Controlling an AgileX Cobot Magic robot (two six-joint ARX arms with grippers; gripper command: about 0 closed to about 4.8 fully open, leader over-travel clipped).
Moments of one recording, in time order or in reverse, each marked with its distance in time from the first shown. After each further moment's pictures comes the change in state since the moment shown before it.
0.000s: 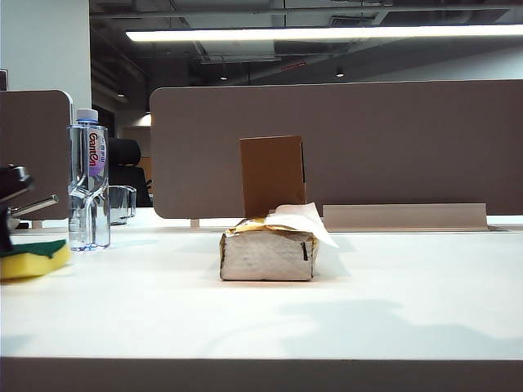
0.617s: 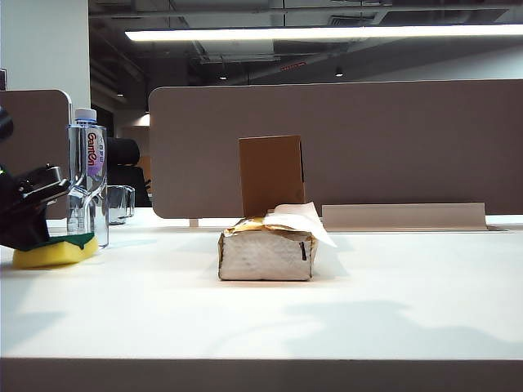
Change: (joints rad) left arm -0.048 0.173 0.263 0.002 -0.047 -0.011; right arm 0.000 0.000 0.000 -0.028 0.001 0.015
